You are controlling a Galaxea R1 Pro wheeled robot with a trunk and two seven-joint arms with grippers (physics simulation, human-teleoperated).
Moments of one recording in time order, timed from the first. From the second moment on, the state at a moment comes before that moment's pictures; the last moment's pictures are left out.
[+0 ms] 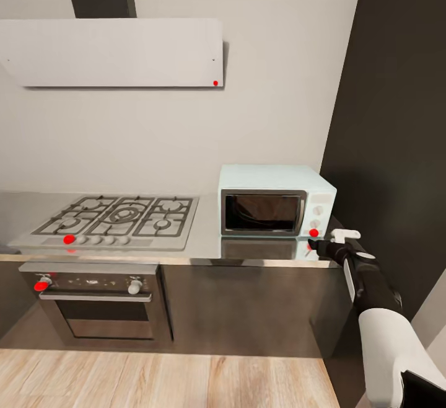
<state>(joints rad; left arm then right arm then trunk) -0.18 -0.09 -0.43 0.00 0.72 -0.11 0.16 -0.80 -0.06 -0.47 -0.84 0.36 0.35 0.32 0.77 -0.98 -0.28</state>
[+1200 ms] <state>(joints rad) -0.18 -0.09 -0.43 0.00 0.72 -0.11 0.16 -0.80 -0.07 -0.48 -0.84 0.36 0.35 0.33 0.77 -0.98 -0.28</state>
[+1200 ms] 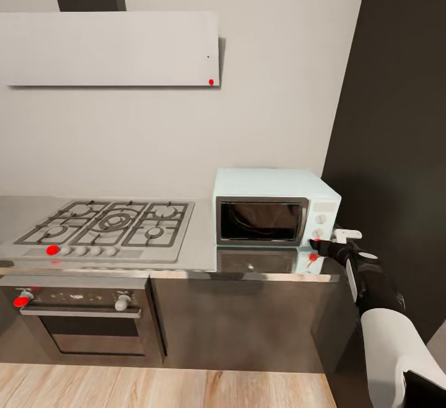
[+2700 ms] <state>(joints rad) -0.18 -0.09 -0.43 0.00 0.73 -0.11 0.16 -0.80 -0.07 -0.47 -0.77 0.36 0.31 0.31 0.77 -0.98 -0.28</state>
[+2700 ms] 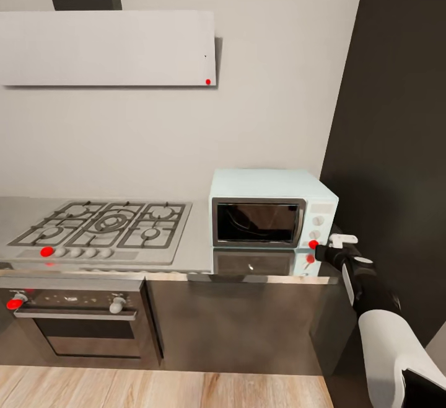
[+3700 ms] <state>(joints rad) -0.18 -0.09 -0.43 0.00 0.73 -0.11 0.16 -0.80 -0.08 -0.47 -0.71 0.36 0.27 0.29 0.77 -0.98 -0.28</state>
